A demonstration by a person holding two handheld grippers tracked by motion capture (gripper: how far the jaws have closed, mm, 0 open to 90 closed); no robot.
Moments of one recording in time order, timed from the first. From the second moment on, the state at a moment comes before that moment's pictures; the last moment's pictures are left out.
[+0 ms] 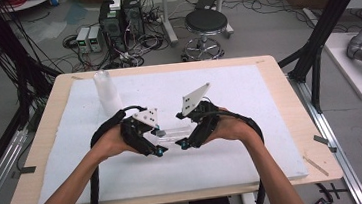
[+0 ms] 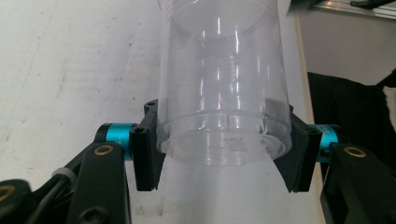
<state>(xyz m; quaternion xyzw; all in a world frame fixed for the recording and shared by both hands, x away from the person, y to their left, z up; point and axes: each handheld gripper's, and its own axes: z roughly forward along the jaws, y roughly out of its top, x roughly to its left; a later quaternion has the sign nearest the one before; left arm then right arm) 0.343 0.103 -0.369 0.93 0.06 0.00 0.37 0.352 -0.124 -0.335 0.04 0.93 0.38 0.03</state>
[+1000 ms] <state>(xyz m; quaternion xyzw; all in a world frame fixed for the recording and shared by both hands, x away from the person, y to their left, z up) 0.333 0.163 -0.410 0.77 0.09 0.02 0.63 0.344 -0.170 -0.347 0.08 0.81 0.58 0.03</state>
